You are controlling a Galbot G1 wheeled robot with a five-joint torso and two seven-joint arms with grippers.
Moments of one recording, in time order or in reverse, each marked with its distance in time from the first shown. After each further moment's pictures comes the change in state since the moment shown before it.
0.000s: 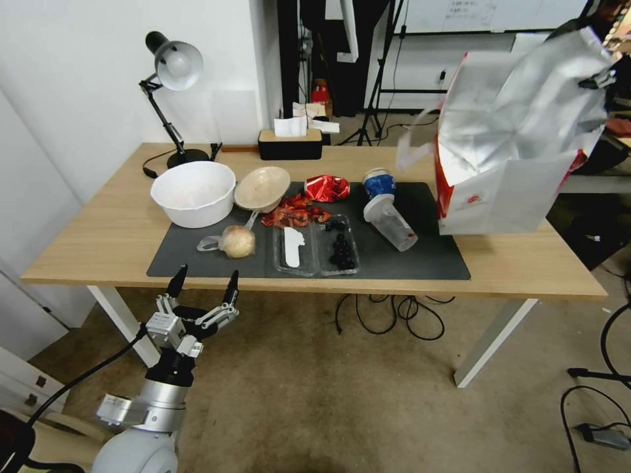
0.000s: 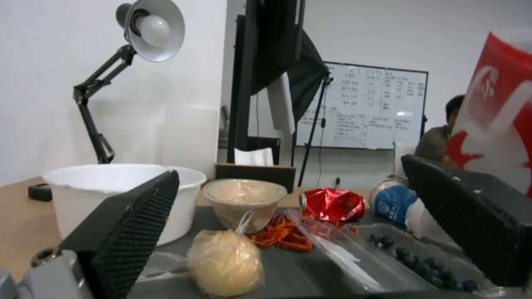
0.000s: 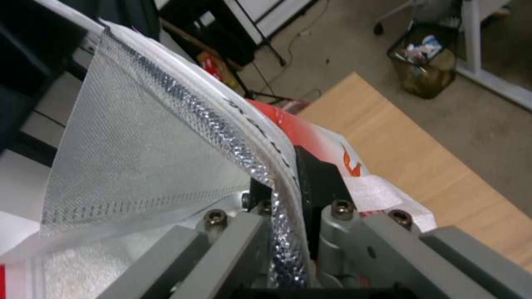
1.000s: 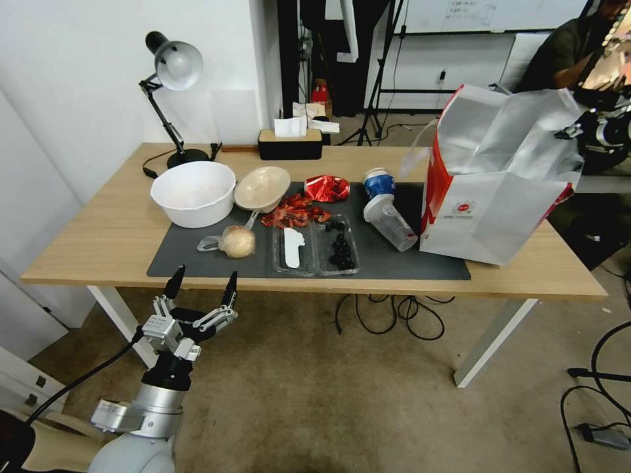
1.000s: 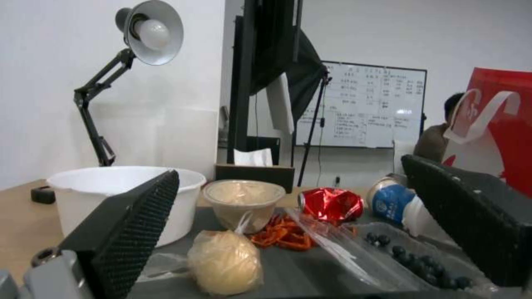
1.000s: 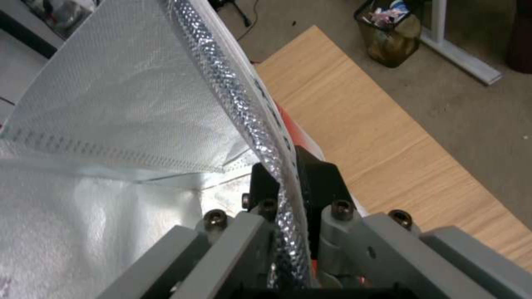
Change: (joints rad) left arm 0.034 -0.003 -0.013 -0.026 0.014 0.001 0.002; right arm -0.054 0.046 -0.027 -0.096 -0.092 -0.104 -0.030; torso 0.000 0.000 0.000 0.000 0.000
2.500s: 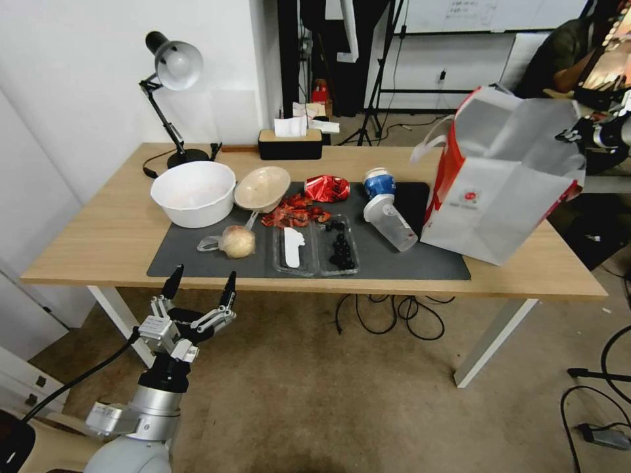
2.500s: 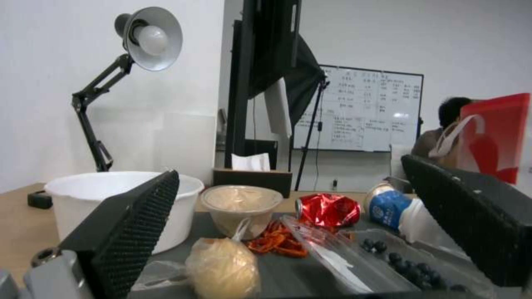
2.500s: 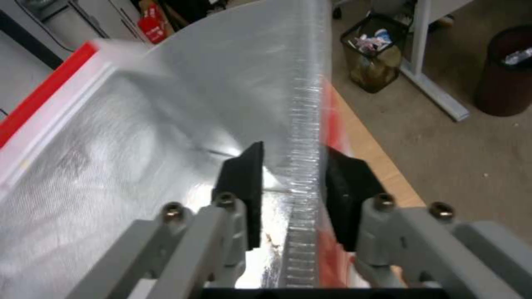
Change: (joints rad) left arm 0.007 0.022 -0.006 -0.017 -0.021 -0.005 -0.003; right arm 0.060 0.029 -0.075 -0.109 -0.224 -0.065 -0.161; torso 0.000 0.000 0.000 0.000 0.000
